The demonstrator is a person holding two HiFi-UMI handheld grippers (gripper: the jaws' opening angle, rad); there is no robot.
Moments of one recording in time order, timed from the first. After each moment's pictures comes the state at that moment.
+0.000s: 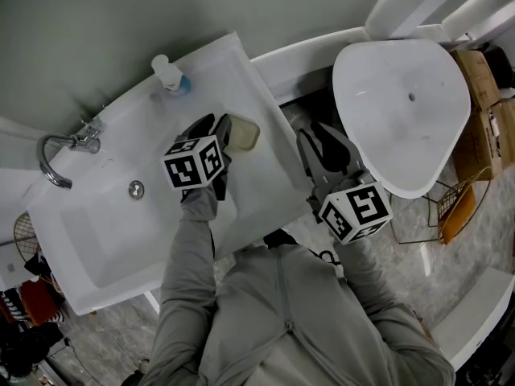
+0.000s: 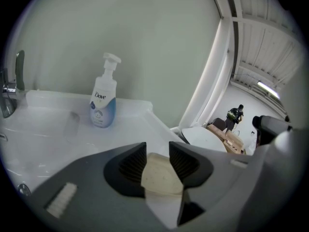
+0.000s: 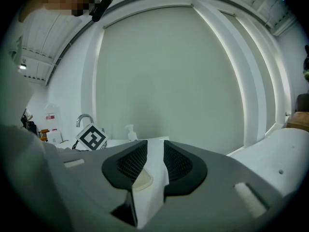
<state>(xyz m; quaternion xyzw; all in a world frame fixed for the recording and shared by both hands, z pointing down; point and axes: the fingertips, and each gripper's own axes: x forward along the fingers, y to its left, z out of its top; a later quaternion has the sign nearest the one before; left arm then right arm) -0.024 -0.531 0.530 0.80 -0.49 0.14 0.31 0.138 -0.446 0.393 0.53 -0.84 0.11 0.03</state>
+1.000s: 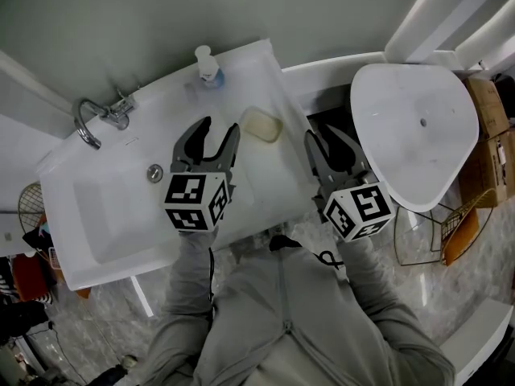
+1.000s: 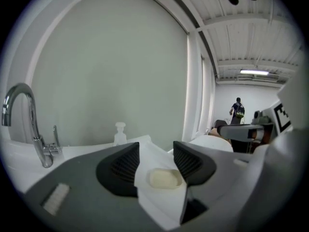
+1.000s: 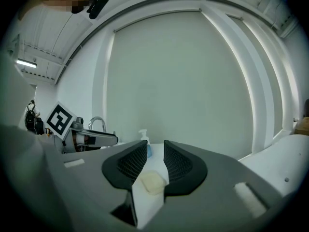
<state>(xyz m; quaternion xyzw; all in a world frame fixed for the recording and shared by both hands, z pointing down) -0.070 -0.448 0.402 0.84 -0.53 0.09 0.12 0.100 -0.418 0.368 0.50 -0.86 0.08 0.02</state>
